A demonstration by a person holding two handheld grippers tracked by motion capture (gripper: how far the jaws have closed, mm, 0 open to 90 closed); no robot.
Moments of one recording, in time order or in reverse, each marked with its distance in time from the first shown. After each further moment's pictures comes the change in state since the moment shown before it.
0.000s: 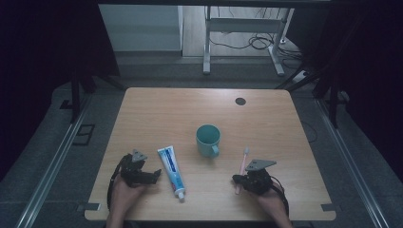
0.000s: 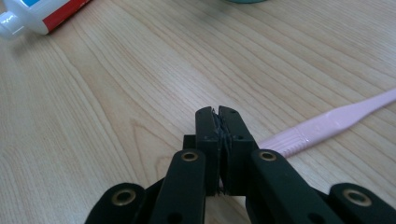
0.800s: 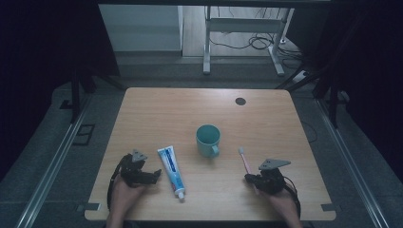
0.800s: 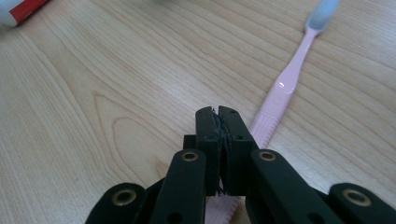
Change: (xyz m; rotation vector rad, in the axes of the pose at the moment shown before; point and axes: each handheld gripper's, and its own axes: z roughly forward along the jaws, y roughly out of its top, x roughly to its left) left arm 0.000 0.000 0.000 0.001 0.000 0.002; right arm -0.025 -0.017 -0.024 0.006 -0.046 0.060
